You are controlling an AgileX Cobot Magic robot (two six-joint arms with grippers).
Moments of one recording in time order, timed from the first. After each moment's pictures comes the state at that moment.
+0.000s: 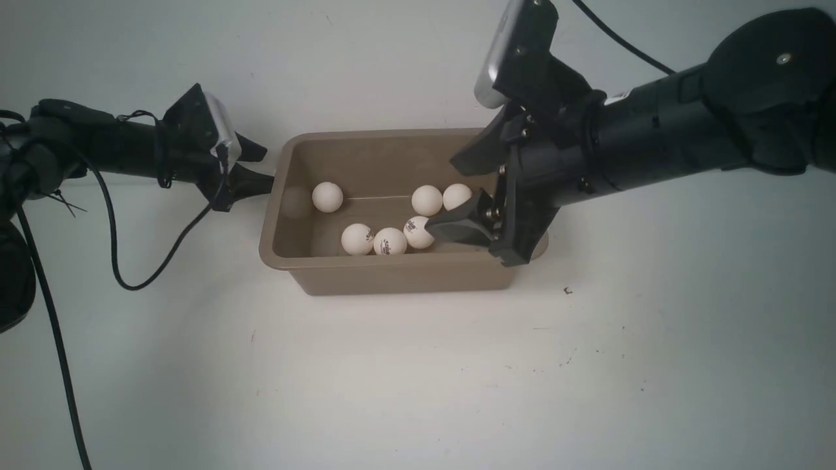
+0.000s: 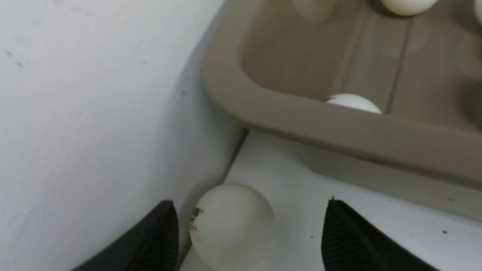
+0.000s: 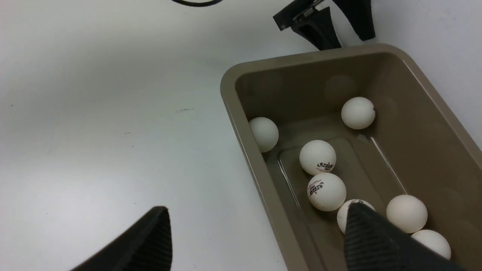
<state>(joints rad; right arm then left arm) 0.46 1.63 -1.31 0.90 0.75 -1.44 0.20 2.60 -2.22 -1.12 1.04 1.87</state>
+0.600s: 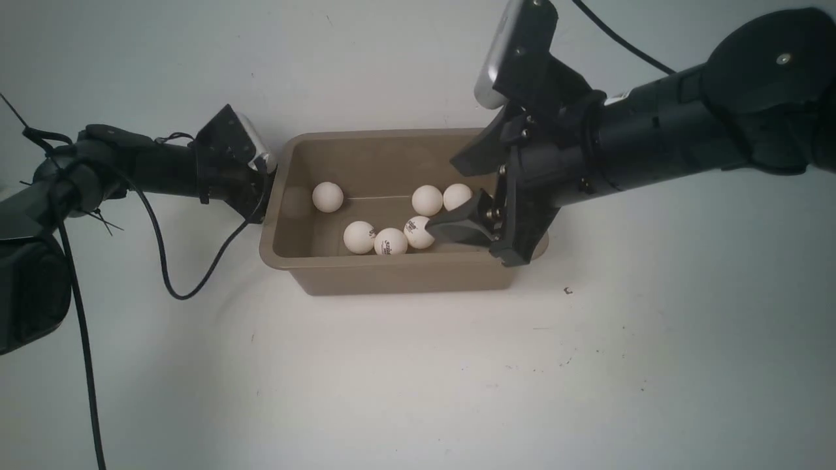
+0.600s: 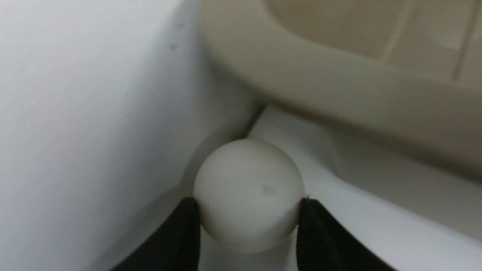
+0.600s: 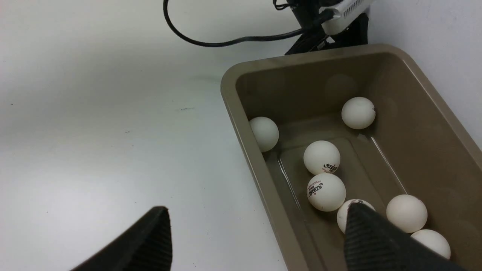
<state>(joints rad) 0.46 1.63 -1.31 0.90 0.75 -1.44 0.15 2.66 -2.22 -1.13 0.91 1.78</state>
